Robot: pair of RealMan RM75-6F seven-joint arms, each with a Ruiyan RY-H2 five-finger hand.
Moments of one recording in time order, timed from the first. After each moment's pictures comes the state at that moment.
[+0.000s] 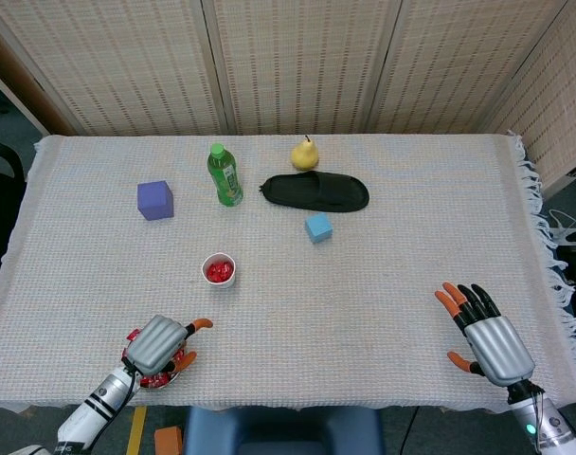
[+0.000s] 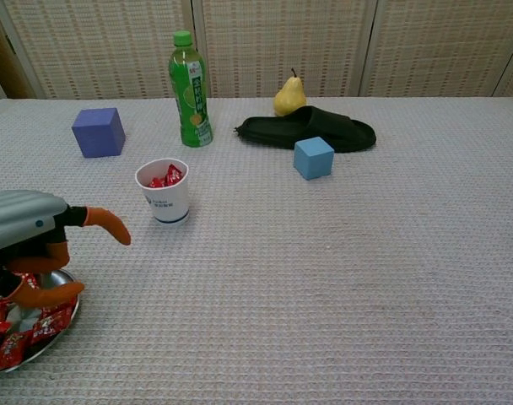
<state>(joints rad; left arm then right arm) -0.50 -1.34 0.11 -1.73 1.48 1.13 0.26 0.16 -1.11 -0.06 -1.66 -1.68 1.37 -0.11</state>
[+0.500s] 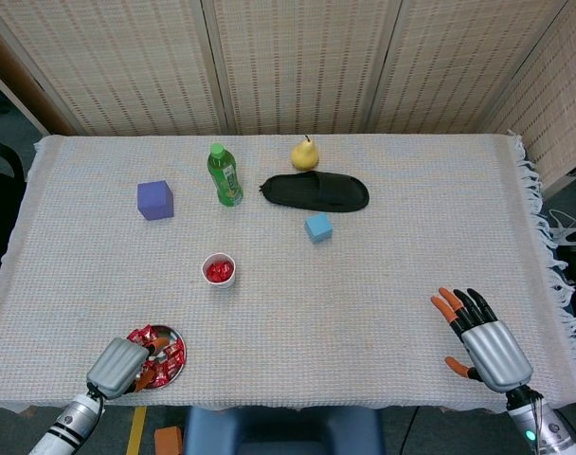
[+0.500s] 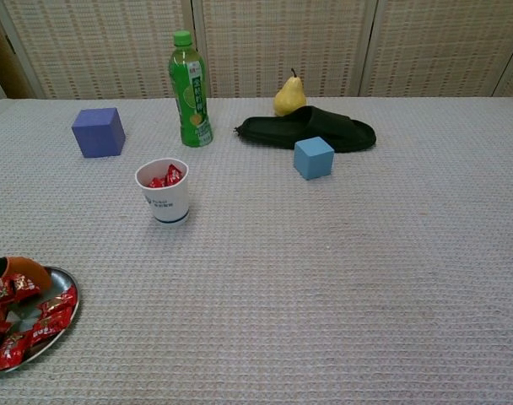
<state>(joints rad) -0.35 -1.32 0.20 -1.61 1.49 1.19 0.32 0.15 -1.11 -0.08 -1.67 -1.71 1.38 -0.12</state>
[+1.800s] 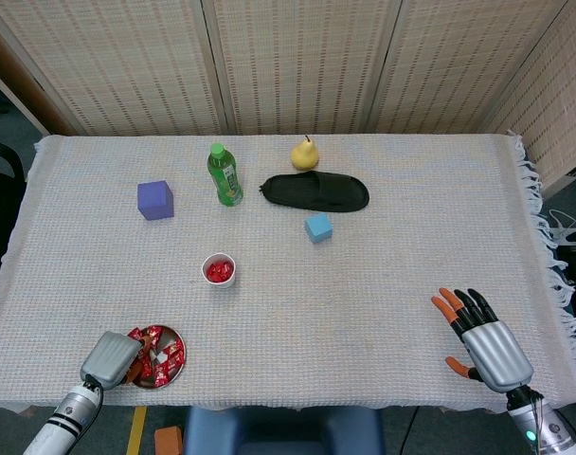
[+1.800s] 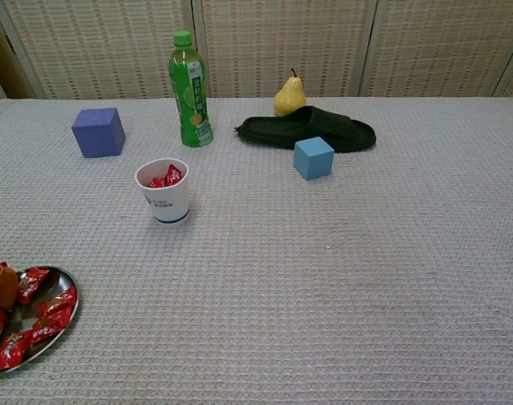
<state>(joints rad) -0.34 -1.35 0.12 -1.56 1.40 1.11 0.46 0.15 -1.11 -0.08 -1.67 -1.71 1.39 -0.12</state>
